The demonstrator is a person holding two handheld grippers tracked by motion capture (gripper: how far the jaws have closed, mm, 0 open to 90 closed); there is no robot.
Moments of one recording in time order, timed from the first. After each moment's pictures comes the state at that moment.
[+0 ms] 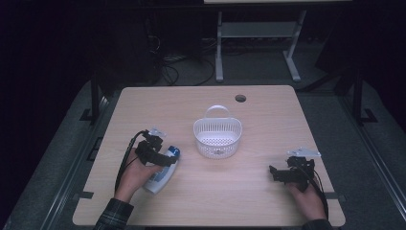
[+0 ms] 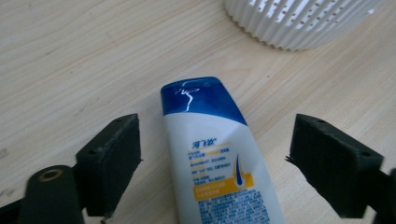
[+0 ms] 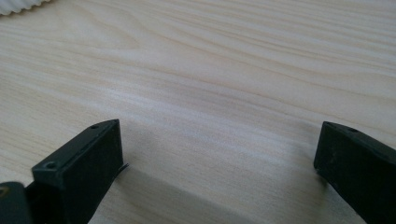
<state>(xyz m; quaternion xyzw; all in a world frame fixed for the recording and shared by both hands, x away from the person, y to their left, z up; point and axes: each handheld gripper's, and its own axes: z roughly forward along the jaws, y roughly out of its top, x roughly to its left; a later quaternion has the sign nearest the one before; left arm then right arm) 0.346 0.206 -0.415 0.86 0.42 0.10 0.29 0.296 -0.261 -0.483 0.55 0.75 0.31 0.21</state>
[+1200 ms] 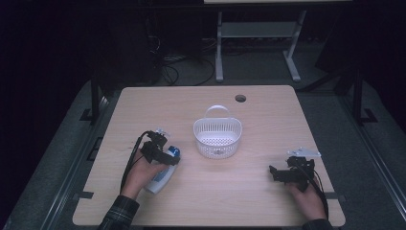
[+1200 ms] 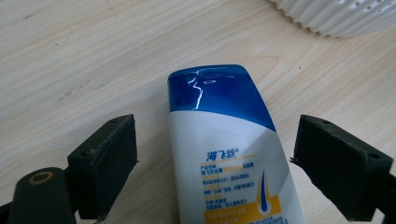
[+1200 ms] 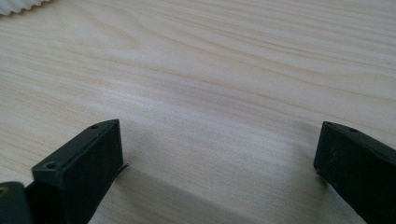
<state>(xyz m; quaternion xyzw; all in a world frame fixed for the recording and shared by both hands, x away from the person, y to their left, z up) 0.363 0.194 -0.436 0.86 0.45 0.08 0.24 0.296 -0.261 -0.483 0.55 0.75 0.31 0.21</state>
